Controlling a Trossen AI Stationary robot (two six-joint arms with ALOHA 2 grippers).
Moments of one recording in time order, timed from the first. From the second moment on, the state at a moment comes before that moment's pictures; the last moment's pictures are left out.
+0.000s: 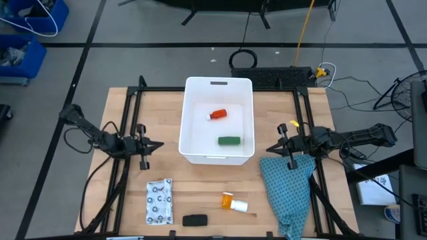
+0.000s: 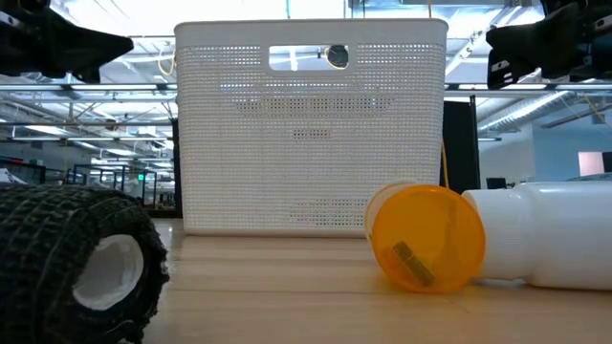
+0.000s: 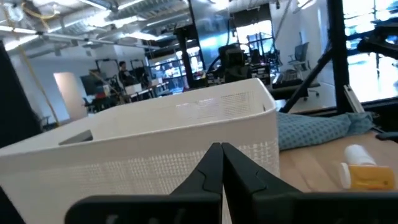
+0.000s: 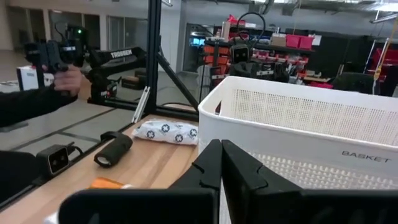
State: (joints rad) left arm -0.59 0.22 0.01 0.41 -0.70 0.31; right arm 0.10 0.31 0.08 0.29 -0.11 -0.09
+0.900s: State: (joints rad) left arm -0.59 0.22 0.01 0.42 -0.74 0.36; right arm 0.74 1.02 0.66 0.14 0.57 -0.20
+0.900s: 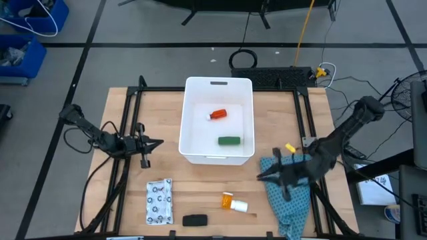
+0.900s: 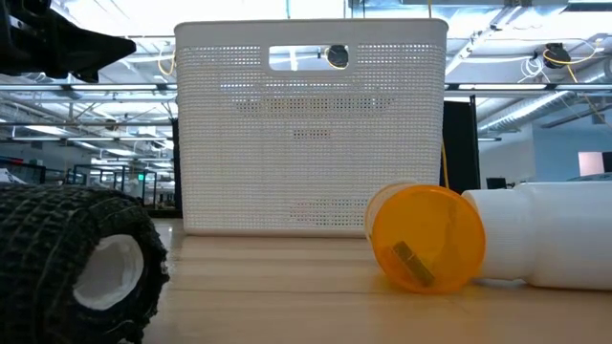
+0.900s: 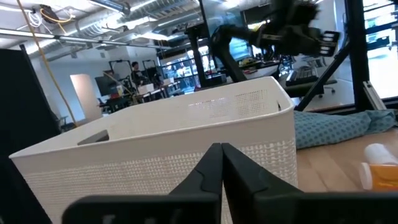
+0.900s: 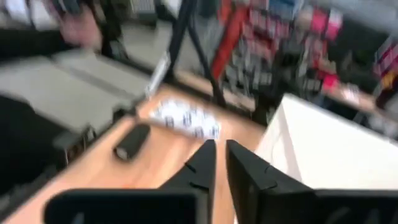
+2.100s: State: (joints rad) left arm -0.59 0.22 0.01 0.42 -0.74 0.34; right arm 0.72 1.83 1.09 -0.29 0.30 0.59
